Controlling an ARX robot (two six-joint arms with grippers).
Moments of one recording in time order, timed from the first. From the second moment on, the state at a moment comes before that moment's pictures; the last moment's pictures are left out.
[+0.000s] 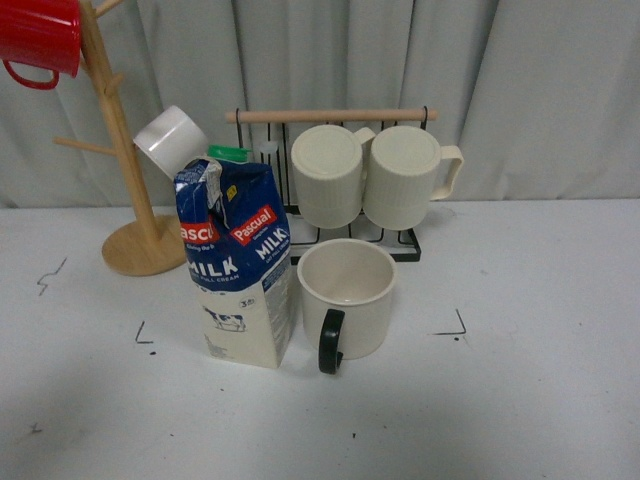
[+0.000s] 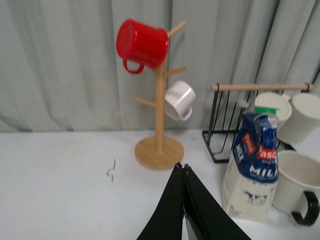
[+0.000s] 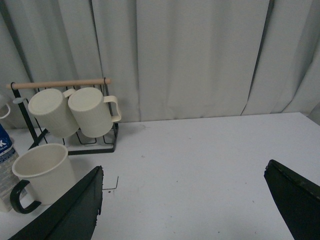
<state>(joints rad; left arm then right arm) 0.00 0.30 0.03 0.27 0.00 -0.02 0.00 0.00 0.01 0.00 0.00 0.00</state>
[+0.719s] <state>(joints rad) 0.00 0.01 0.01 -0.01 0.00 -0.02 0.00 0.00 0.01 0.00 0.00 0.00</state>
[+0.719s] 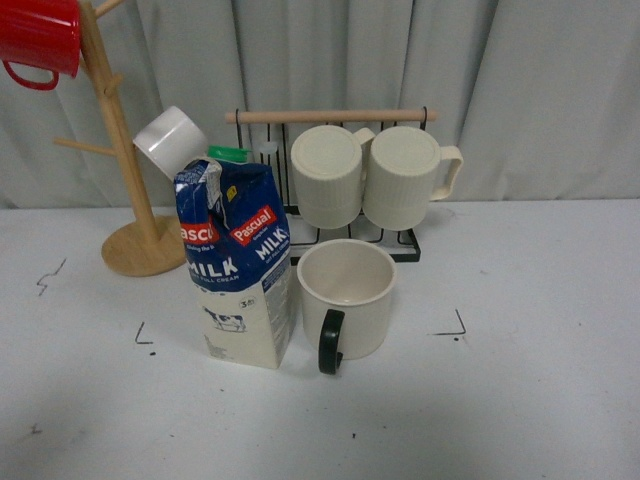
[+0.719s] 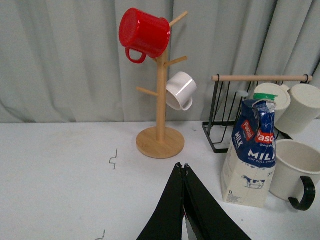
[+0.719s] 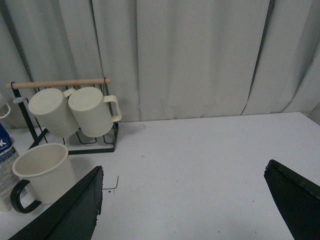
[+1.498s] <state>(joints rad) 0.00 0.00 0.01 0.00 0.00 -0.02 0.00 0.00 0.01 0.00 0.00 0.00</state>
